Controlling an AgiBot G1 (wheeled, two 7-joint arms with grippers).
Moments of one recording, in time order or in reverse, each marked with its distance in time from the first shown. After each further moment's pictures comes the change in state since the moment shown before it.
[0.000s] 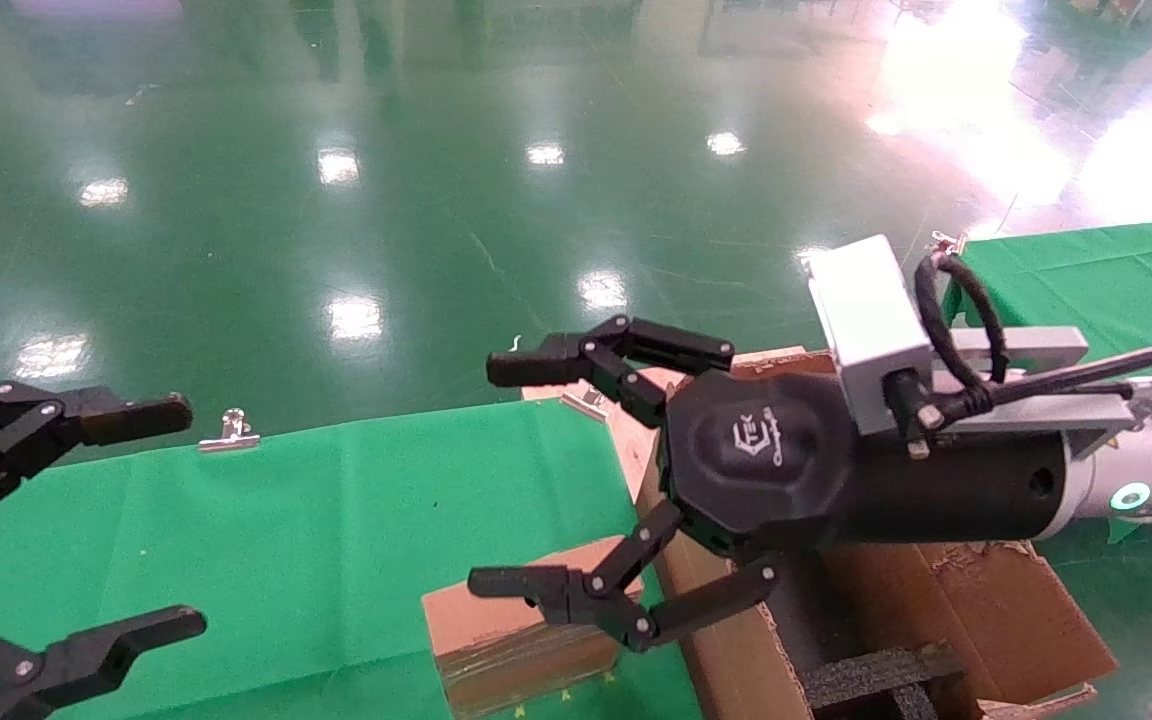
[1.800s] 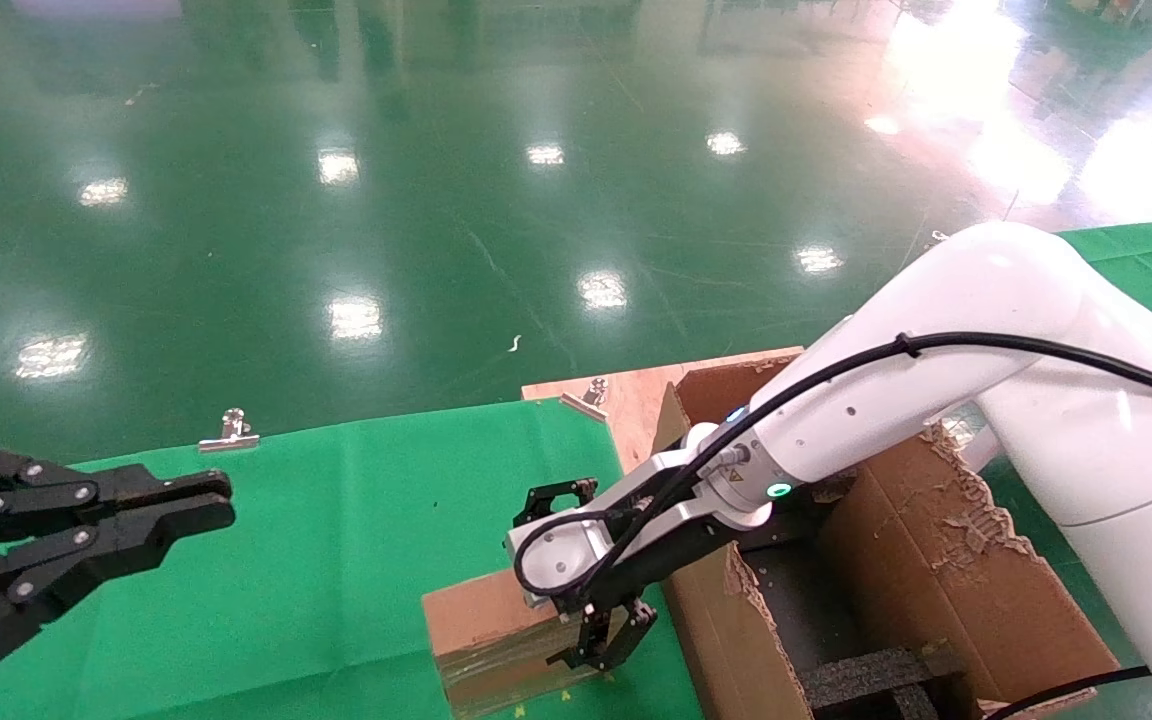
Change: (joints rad) left arm 0.000 -0.001 0.002 0.001 0.000 -0.001 0.001; right arm 0.381 -0.343 -0.465 -0.087 -0.898 -0.041 -0.063
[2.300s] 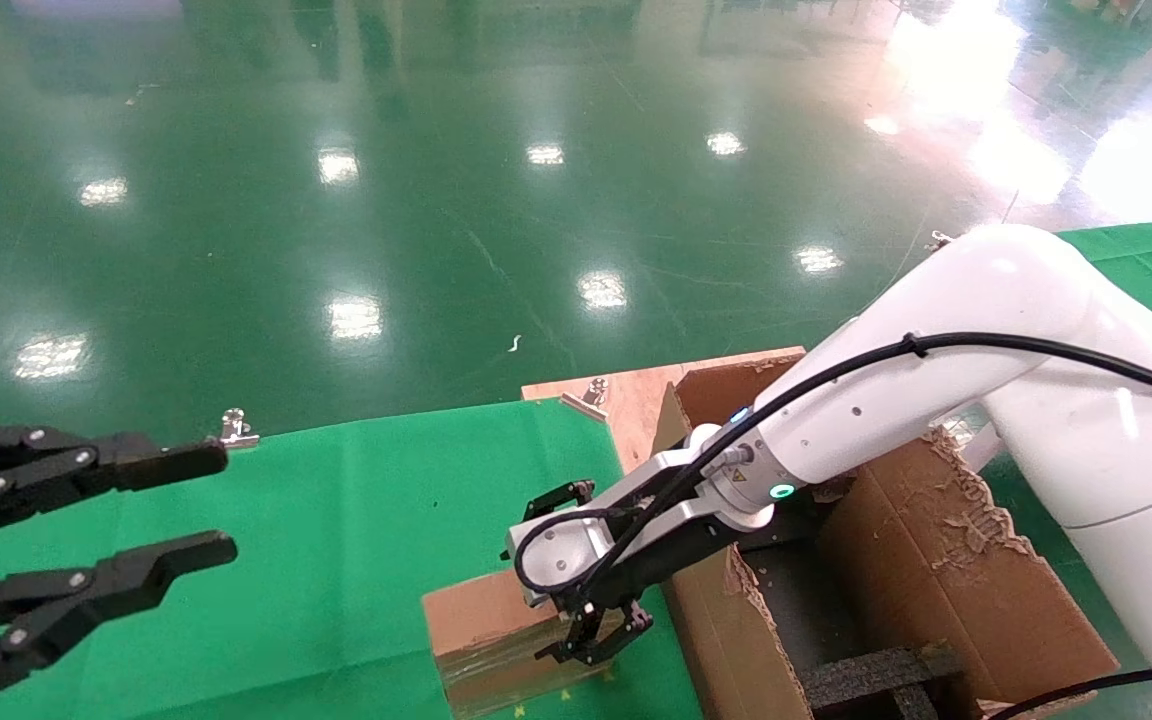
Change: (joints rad) left arm 0.000 0.000 0.000 0.000 0.000 0.000 0.000; right arm -0.003 0.002 0.004 -0.002 0.006 0.001 0.002
